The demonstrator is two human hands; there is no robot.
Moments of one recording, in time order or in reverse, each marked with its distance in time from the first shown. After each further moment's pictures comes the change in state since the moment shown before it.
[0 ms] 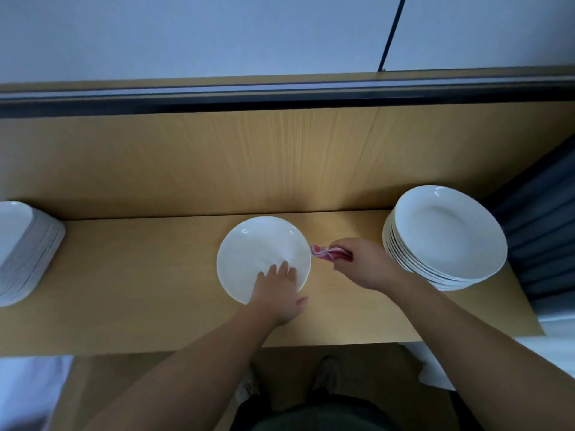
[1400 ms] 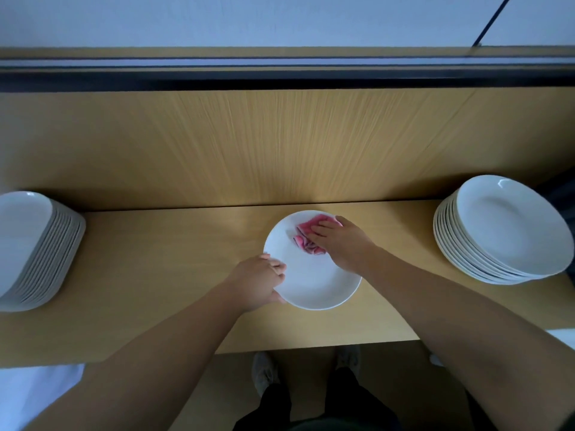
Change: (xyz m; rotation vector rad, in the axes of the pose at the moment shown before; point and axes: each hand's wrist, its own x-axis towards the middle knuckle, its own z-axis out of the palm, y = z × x) left_hand -0.011 -0.153 -0.004 0.115 -0.142 0.424; right_hand 0.099 -0.061 0.090 -0.904 -0.185 -0.330
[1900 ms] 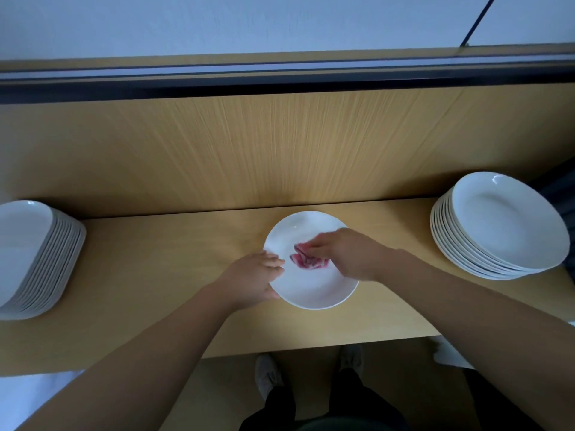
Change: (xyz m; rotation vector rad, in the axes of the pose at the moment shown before) left_hand -0.014 -0.006 -0.008 -0.157 0.101 -0.066; right_hand -0.030 0.001 -0.017 0.253 0.153 -0.259
